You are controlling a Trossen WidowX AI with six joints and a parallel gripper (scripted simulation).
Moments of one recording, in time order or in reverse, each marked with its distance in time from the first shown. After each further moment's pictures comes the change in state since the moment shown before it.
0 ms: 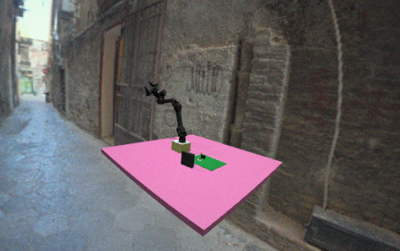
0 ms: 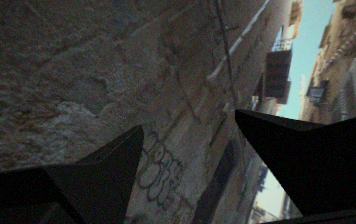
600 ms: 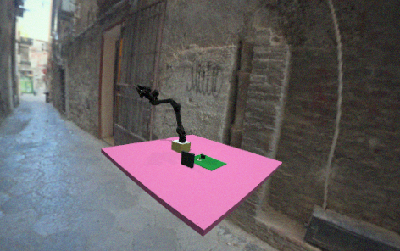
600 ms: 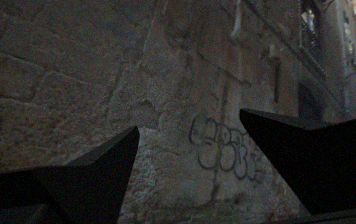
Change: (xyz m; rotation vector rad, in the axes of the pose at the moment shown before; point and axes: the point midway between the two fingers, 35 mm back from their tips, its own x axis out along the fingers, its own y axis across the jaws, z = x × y) arm 0.059 0.122 0.025 0.639 0.034 0.115
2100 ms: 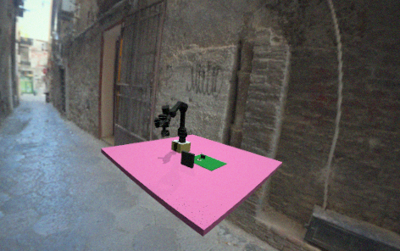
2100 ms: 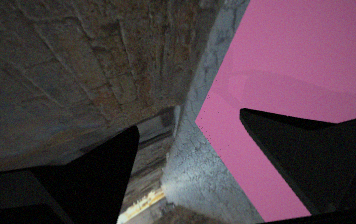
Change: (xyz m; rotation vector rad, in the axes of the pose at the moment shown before) arm -0.200 0.649 0.110 1.814 1.642 0.394
